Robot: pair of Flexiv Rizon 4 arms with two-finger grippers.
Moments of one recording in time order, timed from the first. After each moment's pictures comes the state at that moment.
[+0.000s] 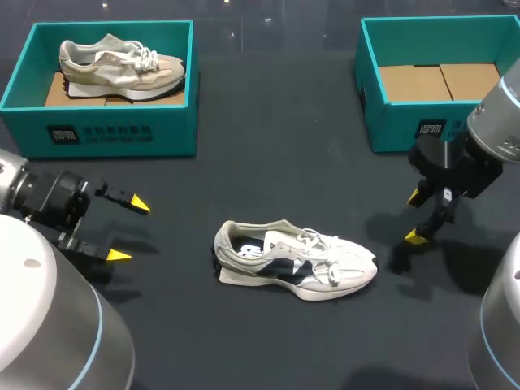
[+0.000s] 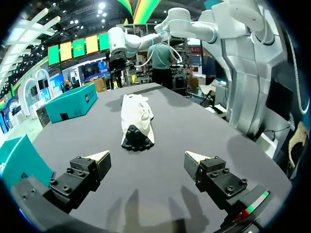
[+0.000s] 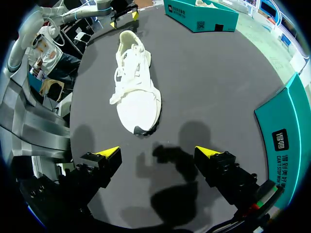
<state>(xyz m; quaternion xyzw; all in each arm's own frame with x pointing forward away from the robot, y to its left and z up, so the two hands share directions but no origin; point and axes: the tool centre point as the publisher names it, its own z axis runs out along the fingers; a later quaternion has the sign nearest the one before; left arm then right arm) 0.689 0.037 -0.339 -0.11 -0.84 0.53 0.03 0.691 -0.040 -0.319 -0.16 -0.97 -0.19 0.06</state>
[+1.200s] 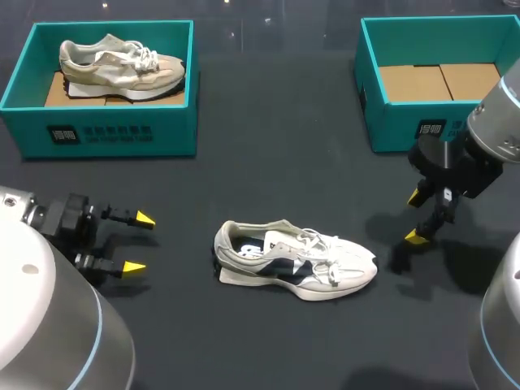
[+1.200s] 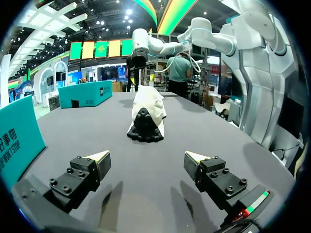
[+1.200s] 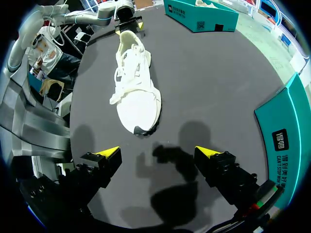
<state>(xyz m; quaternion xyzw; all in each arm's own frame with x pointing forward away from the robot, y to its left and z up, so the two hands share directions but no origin) 0.694 0.027 -0.392 -0.02 -0.81 0.58 0.03 0.691 -0.040 -0.319 -0.16 -0.97 -0.19 0.06</state>
